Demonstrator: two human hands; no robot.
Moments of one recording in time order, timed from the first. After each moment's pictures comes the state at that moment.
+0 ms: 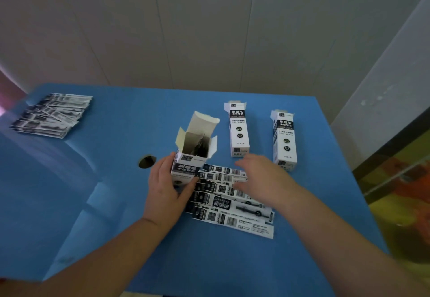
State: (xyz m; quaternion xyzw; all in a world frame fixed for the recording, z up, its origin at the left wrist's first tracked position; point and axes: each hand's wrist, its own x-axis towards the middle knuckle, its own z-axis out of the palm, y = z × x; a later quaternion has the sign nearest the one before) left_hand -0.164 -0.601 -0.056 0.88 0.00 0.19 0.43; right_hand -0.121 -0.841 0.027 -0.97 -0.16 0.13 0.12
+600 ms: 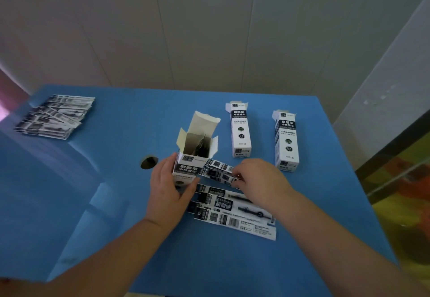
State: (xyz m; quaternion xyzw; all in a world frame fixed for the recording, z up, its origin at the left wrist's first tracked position) left_hand -0.164 -0.601 -0.055 0.89 0.01 0.18 0.42; right_hand -0.121 -0.830 0.019 -0.97 -0.19 0.09 0.11
